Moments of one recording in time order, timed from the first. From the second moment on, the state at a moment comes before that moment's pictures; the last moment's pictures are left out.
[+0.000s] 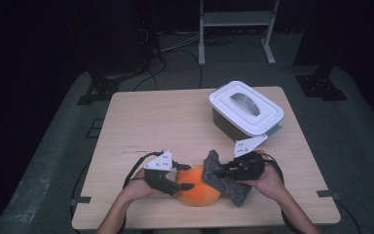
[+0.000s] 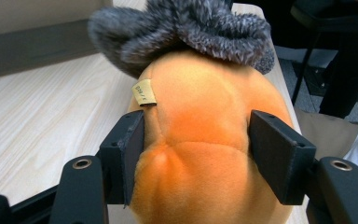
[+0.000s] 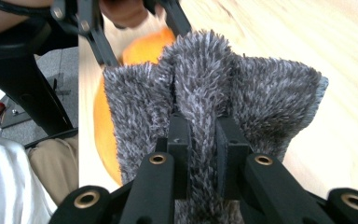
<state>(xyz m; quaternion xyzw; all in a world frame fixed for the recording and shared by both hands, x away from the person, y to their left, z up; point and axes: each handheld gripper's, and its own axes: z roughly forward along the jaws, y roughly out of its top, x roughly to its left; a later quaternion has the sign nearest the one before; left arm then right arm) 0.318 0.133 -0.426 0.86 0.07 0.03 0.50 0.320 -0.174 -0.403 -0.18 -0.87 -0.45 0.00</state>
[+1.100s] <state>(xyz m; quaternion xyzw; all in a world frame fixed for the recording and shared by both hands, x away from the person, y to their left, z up) 0.322 0.148 -0.406 0.85 0.09 0.08 0.52 0.318 -0.175 -0.412 -0.21 -0.88 -0.43 -0.02</state>
